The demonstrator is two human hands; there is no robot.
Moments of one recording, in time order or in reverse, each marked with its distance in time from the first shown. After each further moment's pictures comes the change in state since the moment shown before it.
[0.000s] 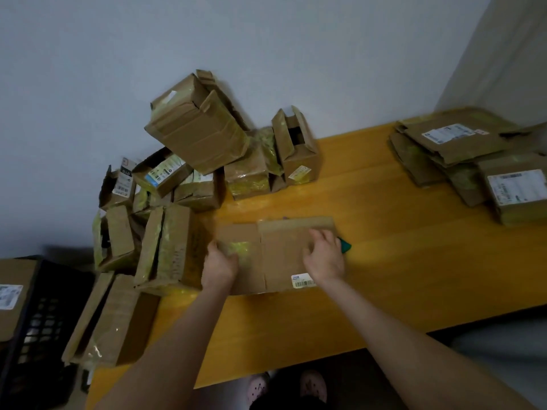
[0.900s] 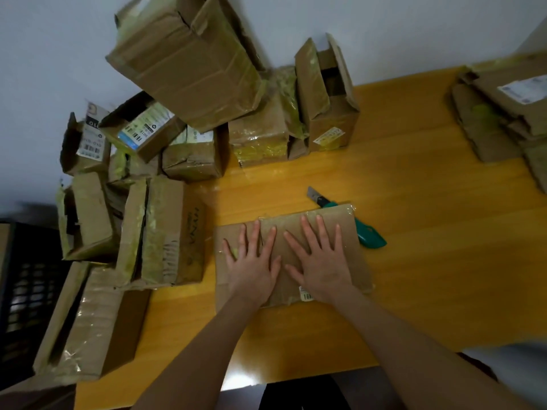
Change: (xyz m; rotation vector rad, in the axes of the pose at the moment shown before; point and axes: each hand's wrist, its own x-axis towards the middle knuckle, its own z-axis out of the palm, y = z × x) left_hand 0.044 -0.064 0.078 0.794 0.005 0.697; right_hand 0.027 0.027 0.099 -0.589 -0.108 -0.540
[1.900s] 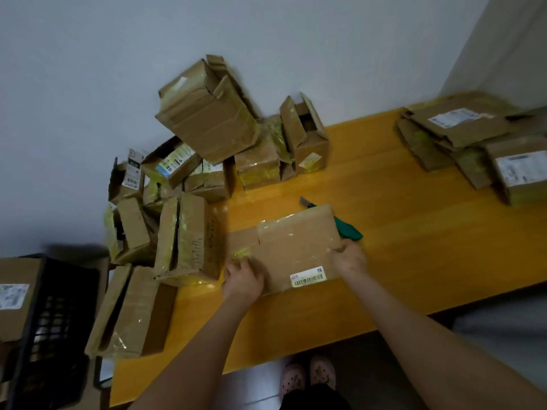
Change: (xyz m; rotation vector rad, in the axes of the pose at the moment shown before) left_hand -0.052 -0.013 -0.063 -0.367 -0.343 -0.391; right_hand -0.056 0.005 -0.089 0.982 -0.035 0.944
